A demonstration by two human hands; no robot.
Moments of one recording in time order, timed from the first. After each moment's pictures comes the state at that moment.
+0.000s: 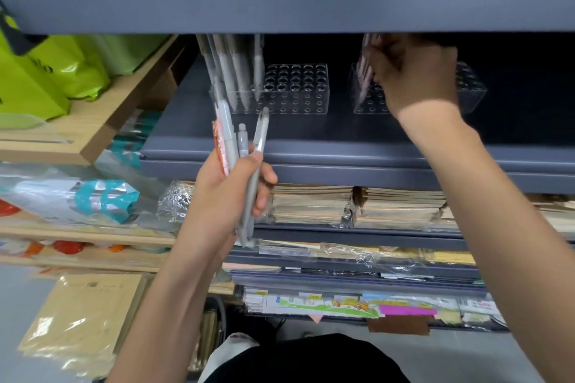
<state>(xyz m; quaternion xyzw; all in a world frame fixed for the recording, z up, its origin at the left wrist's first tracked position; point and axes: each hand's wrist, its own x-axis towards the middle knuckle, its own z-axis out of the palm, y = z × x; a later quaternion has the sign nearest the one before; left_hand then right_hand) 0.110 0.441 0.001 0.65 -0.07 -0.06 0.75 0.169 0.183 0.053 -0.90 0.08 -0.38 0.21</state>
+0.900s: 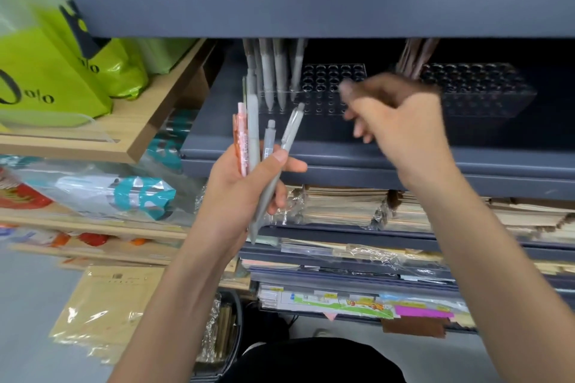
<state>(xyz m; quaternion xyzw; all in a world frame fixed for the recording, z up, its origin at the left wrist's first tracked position) 0.127 0.482 0.000 0.65 -0.14 -0.08 0.74 0.134 0.277 0.043 -0.78 0.05 -0.22 0.59</state>
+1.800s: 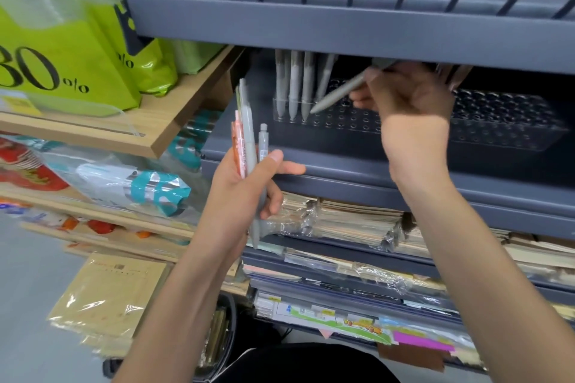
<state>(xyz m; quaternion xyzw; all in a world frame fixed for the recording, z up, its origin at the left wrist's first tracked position) 0.134 0.493 -0.006 0.65 -0.09 -0.02 0.75 0.163 0.296 0.052 -0.66 -0.02 -0.30 0.69</state>
